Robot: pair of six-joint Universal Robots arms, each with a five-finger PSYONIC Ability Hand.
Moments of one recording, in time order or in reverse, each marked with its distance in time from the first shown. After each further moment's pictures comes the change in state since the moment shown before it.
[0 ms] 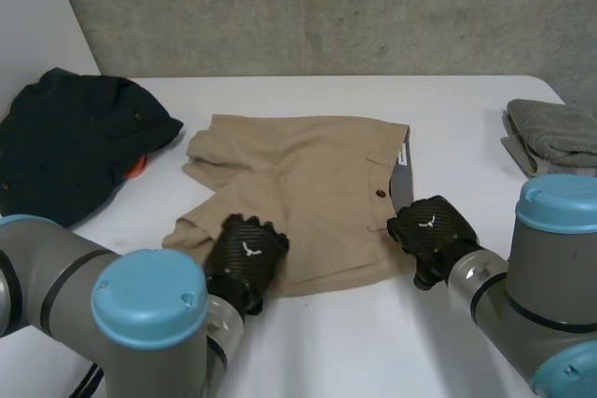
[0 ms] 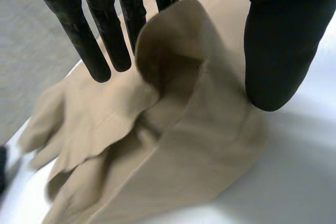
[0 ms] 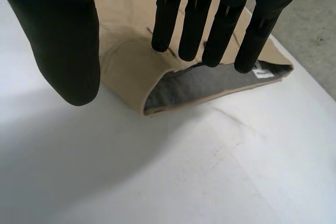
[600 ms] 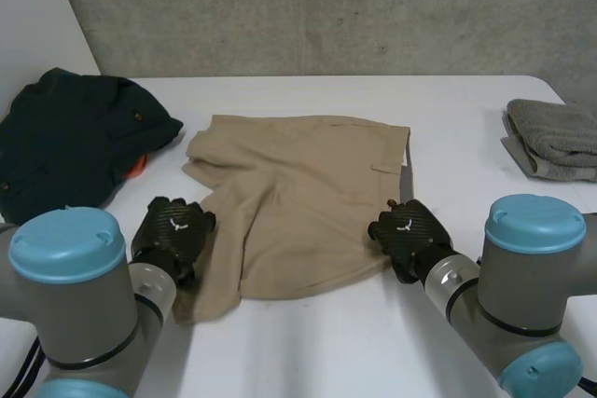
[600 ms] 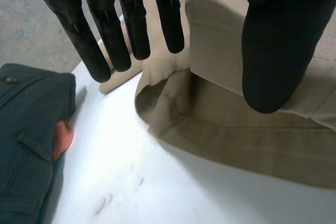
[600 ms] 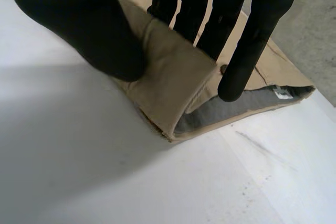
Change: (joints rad) left arm 0.259 0.085 -0.110 0.021 0.056 0.058; right arm 0.031 0.129 -0.023 -0.165 -0.036 -0.007; left_hand 0.000 0.002 0.000 0.000 0.000; right_hand 0.442 0.568 0.567 0.566 0.584
